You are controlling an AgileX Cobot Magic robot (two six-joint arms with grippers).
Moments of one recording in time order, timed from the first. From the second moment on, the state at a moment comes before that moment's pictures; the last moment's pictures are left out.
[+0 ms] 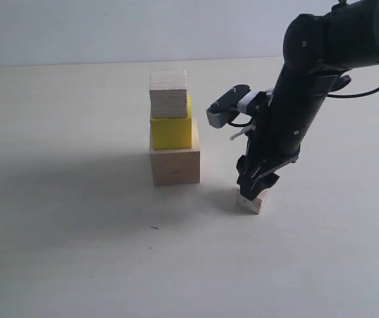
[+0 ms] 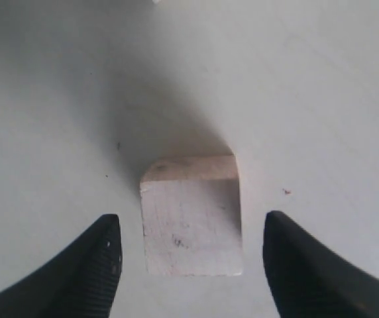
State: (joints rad) left arm -0.63 0.88 -0.82 0.15 0.92 -0.15; right arm 0.45 1.92 -1.19 0.21 0.89 -0.61
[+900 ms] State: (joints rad) left arm -0.63 0.88 -0.82 0.15 0.92 -0.14; right arm 0.45 2.00 -1.19 0.22 0.84 -0.66
